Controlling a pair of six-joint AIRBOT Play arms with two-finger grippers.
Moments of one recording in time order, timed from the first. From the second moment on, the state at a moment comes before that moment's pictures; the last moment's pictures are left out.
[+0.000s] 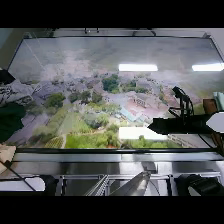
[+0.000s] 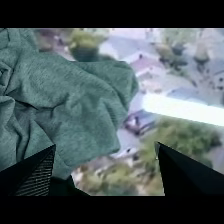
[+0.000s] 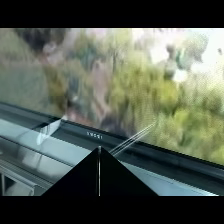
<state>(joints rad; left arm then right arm) 0.52 -1.60 1.57 1.26 -1.03 -1.13 0.25 -0.80 0.66 -0.98 1.09 1.65</state>
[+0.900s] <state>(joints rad) 0.35 -1.90 2.02 1.33 -1.43 -1.26 0.25 -0.80 0.66 -0.98 1.09 1.65</state>
